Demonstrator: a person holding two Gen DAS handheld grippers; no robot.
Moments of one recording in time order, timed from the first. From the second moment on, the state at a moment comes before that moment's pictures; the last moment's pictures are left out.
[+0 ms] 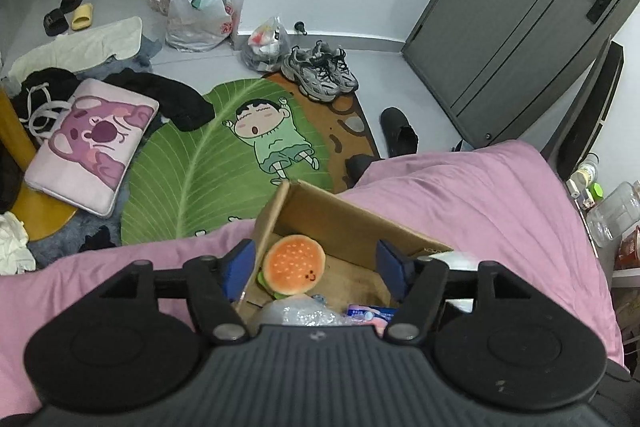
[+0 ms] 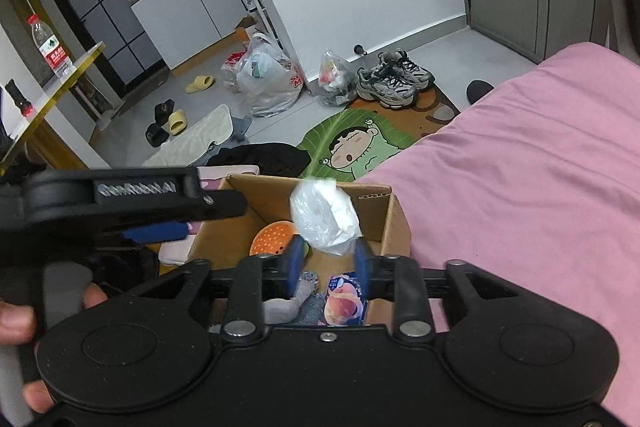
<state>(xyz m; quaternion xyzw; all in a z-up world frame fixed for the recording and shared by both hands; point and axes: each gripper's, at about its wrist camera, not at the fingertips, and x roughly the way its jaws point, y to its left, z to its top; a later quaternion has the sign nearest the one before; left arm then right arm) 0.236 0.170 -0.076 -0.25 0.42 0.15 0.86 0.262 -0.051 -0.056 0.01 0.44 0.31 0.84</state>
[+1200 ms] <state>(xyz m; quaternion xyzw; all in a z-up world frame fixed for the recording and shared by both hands) 0.109 0.133 0.028 -0.15 0.42 0.11 0.89 0.172 -0.113 0.058 0.00 0.41 0.26 0.87</state>
